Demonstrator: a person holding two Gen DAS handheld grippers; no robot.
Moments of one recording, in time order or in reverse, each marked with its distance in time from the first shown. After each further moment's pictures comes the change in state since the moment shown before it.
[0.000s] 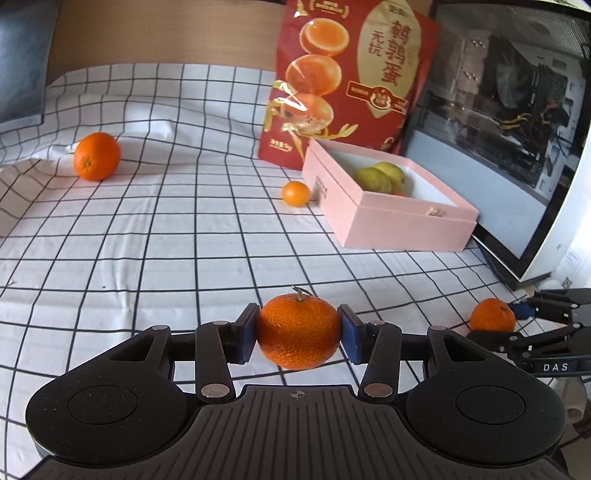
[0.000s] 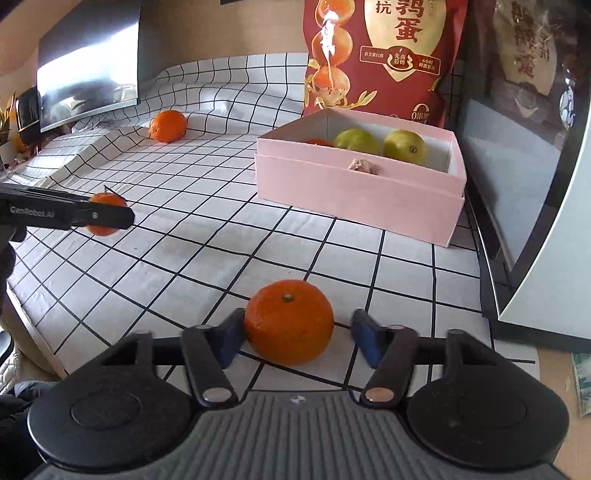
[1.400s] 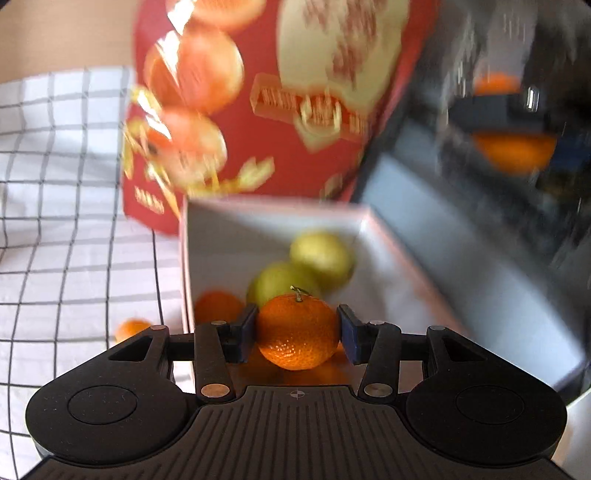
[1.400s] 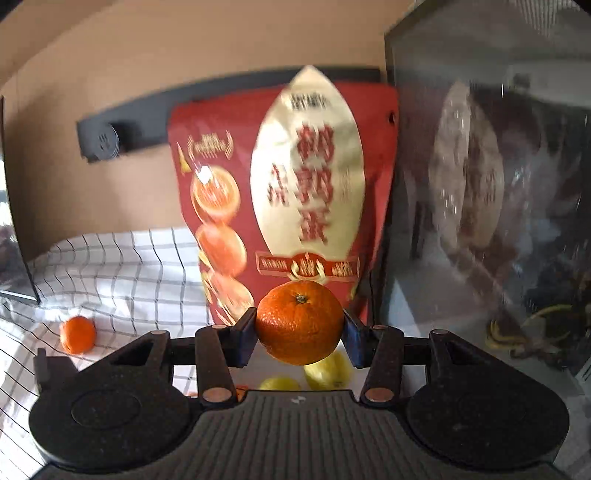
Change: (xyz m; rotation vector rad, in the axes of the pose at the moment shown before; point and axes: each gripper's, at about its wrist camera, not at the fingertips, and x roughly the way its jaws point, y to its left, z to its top) left arm 0.181 -0.086 0.144 0.047 0.118 -0.141; right arm -0.001 -0.056 0.226 0.245 -0.191 -0.252
